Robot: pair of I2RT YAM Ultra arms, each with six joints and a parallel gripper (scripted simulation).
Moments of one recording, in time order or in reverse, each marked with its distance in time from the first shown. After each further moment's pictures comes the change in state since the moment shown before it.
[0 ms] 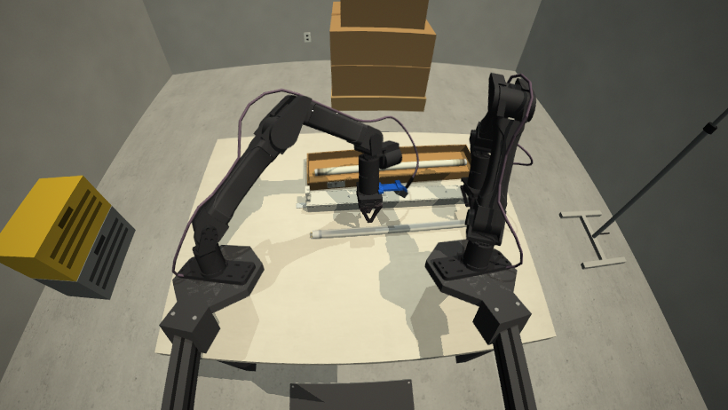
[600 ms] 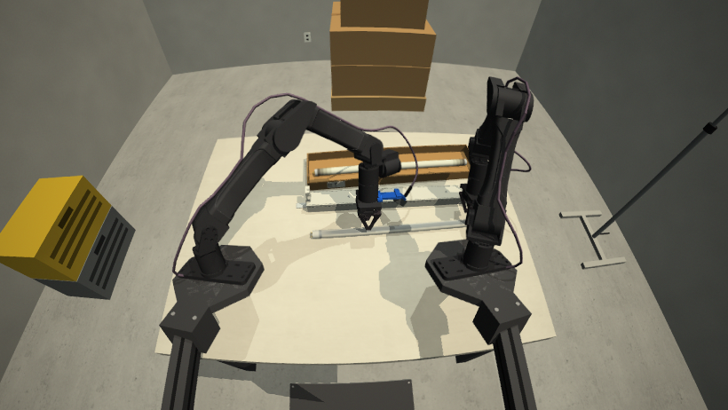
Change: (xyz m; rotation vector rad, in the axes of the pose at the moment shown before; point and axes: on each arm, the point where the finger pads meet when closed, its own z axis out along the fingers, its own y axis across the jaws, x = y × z) left arm 0.004 -0.003 0.026 0.012 0.018 0.005; right arm 0.001 -0.002 0.023 0.011 0.002 0.004
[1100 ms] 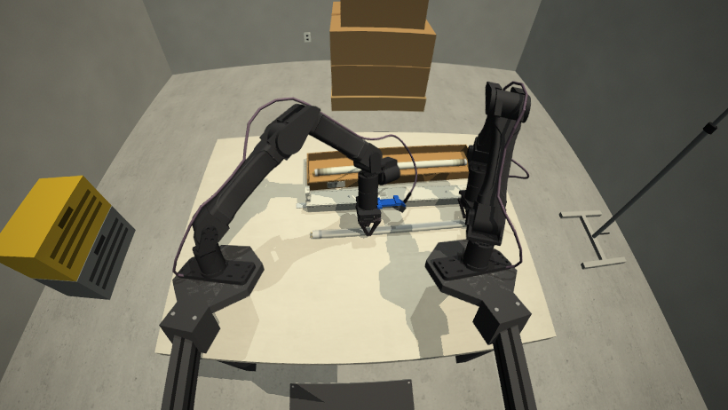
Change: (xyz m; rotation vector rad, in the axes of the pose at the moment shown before) left arm -0.001 0.003 0.026 -0.008 -0.011 -0.004; right arm -0.002 0.003 0.026 -0.011 -0.005 0.002
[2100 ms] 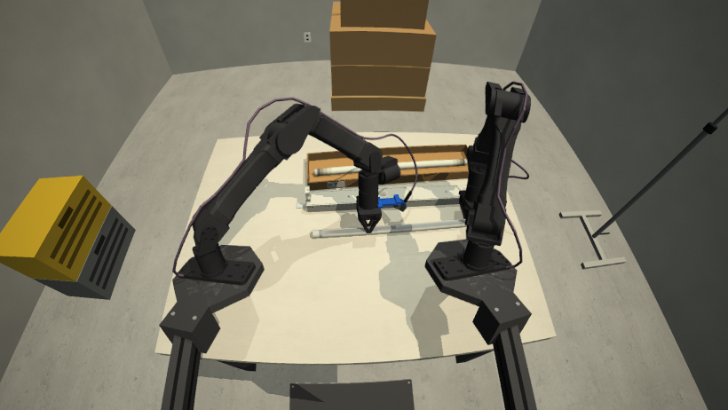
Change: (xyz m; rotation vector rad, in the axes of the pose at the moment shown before) left arm -0.002 0.001 -0.001 -0.005 -0.009 0.000; right arm 0.000 0.000 0.001 -0.003 -0.001 0.000
